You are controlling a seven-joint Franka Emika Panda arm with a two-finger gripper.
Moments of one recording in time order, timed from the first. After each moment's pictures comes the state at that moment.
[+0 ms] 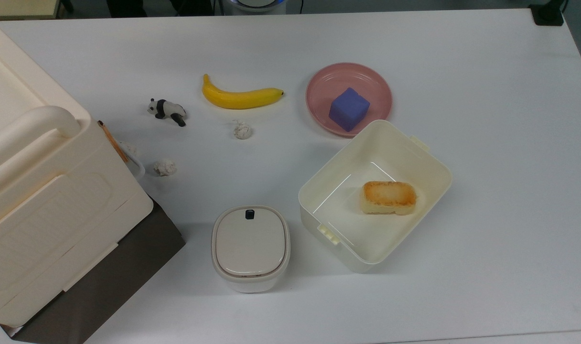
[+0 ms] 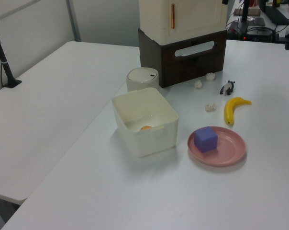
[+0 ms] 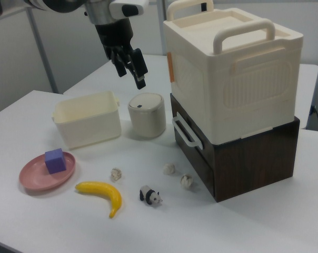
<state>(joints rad) -0.06 -0.02 -0.23 -1.48 0.00 1.64 0.15</state>
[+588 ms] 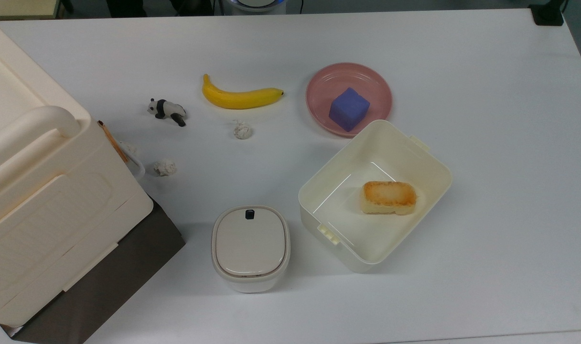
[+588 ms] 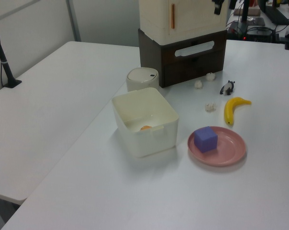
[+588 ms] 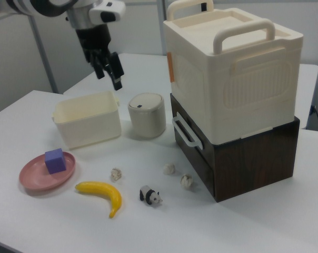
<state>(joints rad) -0.13 -0.02 -0.01 -1.53 0.00 1.64 0.25</state>
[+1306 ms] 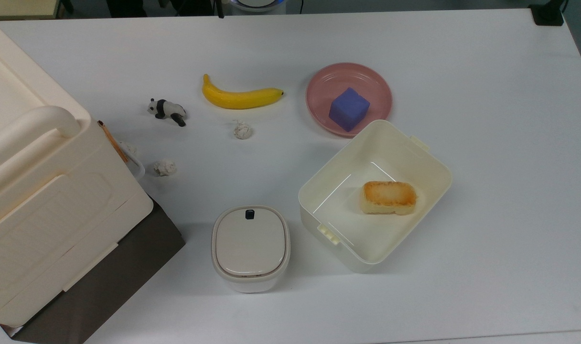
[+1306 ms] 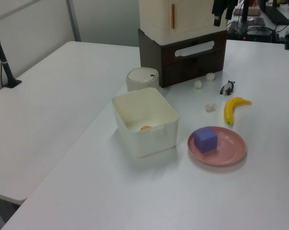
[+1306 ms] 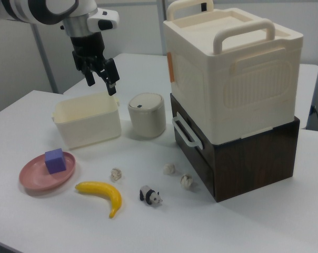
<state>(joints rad) -0.13 -0.02 0.03 -1.58 0.02 1.65 0.13</state>
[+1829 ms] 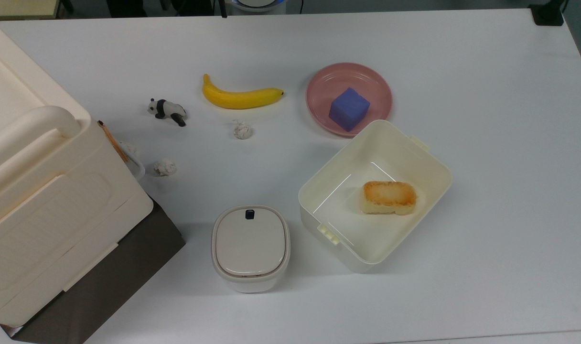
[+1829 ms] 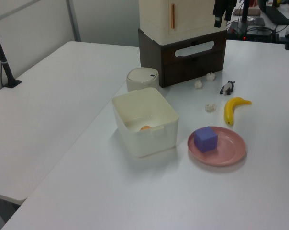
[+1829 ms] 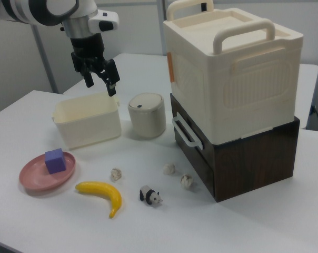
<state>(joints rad) -0.13 -0.02 0.03 -1.59 0.03 1.65 0.08</state>
